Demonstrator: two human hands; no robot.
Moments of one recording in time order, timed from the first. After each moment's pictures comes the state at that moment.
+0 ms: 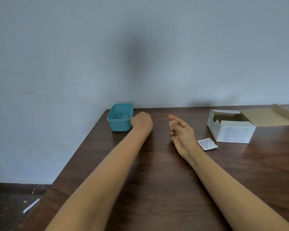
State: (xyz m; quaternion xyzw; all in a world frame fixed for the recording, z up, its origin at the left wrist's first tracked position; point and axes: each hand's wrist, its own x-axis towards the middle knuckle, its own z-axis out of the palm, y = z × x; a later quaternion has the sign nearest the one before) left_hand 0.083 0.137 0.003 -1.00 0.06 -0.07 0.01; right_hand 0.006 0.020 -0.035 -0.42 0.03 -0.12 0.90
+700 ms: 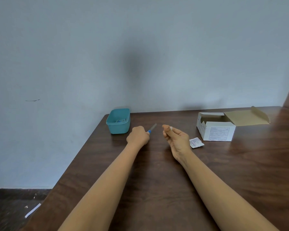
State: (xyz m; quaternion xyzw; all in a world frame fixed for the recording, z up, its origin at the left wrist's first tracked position) left_hand 0.028 0.142 -0.005 -0.98 0.00 0.02 -0.20; right_hand -0.029 0.017 -0.029 -0.40 0.09 -0.13 0.90
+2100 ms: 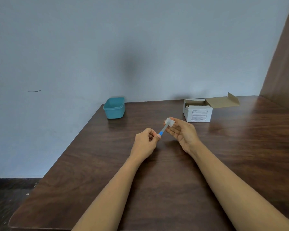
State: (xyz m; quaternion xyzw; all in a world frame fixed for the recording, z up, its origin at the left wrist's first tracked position) left_hand -0.122 0.129 -0.033 -0.87 0.15 -0.05 -0.47; right_hand -0.129 -0.026 -0.022 -0.48 0.07 -0.10 0.87
